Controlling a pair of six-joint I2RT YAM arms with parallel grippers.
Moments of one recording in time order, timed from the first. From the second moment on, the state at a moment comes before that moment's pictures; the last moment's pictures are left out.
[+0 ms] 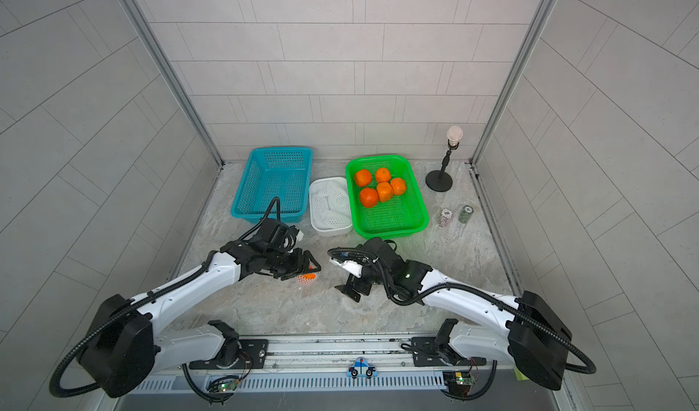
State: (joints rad) left arm -0.54 1.23 0.70 -0.52 0.48 -0.69; right arm 0.86 1.15 0.63 -0.14 -0.21 -0.26
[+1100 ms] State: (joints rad) left arm -0.78 1.43 0.64 -0.35 0.36 -0.68; right arm 0.86 1.13 0.51 -0.07 -0.17 -0.18
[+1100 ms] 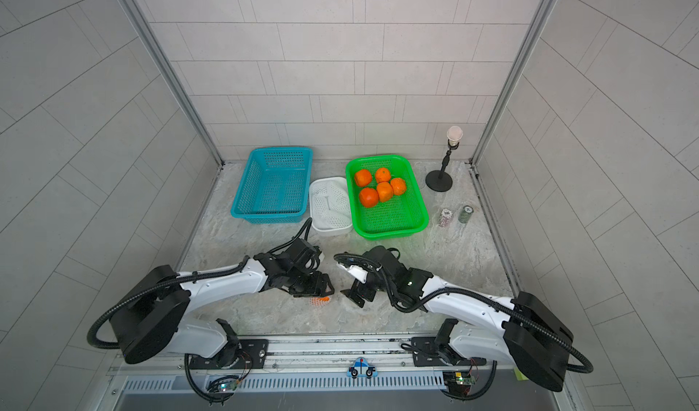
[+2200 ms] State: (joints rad) left arm -0.78 1.35 0.73 -0.56 0.24 -0.58; right arm 0.86 1.09 0.49 -0.08 -0.16 -0.17
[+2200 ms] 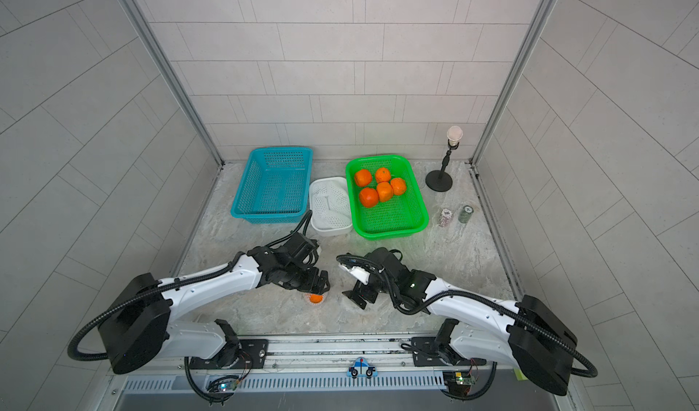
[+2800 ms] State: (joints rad) left arm -0.78 1.38 0.78 -0.56 0.24 -0.53; right arm 0.88 1.08 0.49 -0.07 -0.19 -0.19
